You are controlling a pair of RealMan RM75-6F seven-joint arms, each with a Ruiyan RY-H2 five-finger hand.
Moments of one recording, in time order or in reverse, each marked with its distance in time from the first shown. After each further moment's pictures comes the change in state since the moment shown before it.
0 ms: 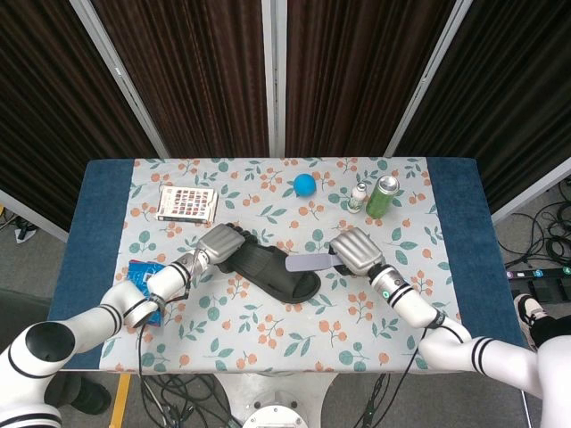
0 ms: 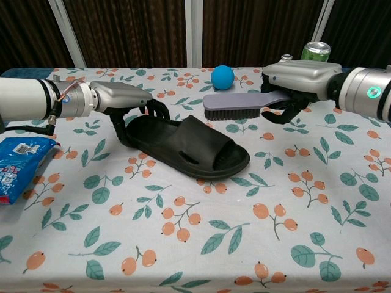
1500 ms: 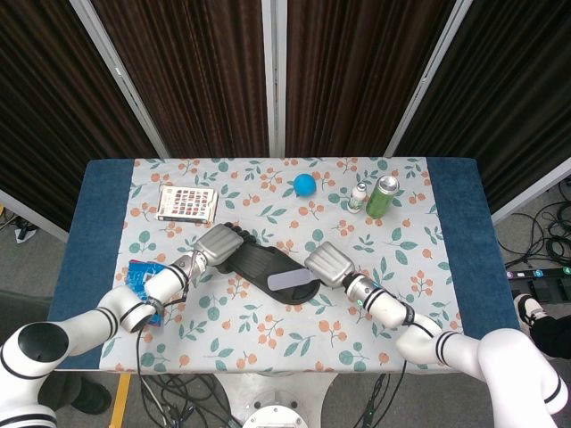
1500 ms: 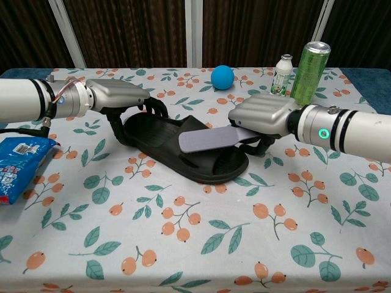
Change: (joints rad) left arm 0.015 0.028 0.010 -0.065 -0.071 0.039 0.122; right arm 0.075 -0.177 -0.126 0.243 -0.153 -0.018 -0.019
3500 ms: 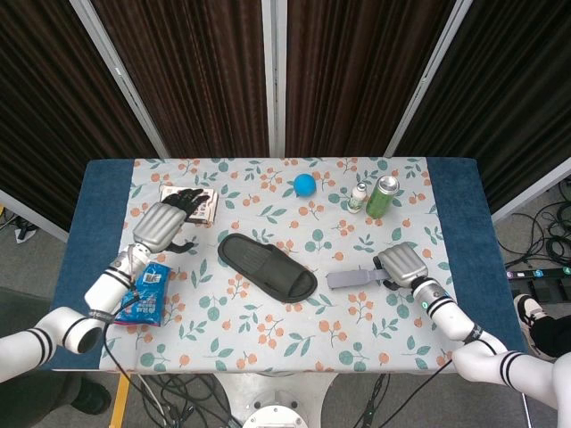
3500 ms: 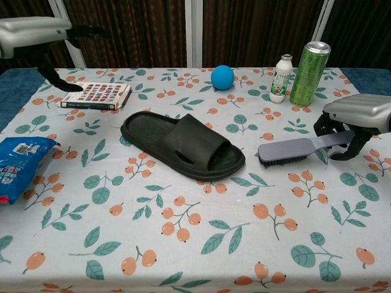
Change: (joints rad) left arm 0.232 0.323 -0.076 -0.371 -0.158 0.301 0.112; right arm -0.184 0.249 -0.022 -0.160 0.236 -0.016 -0.031
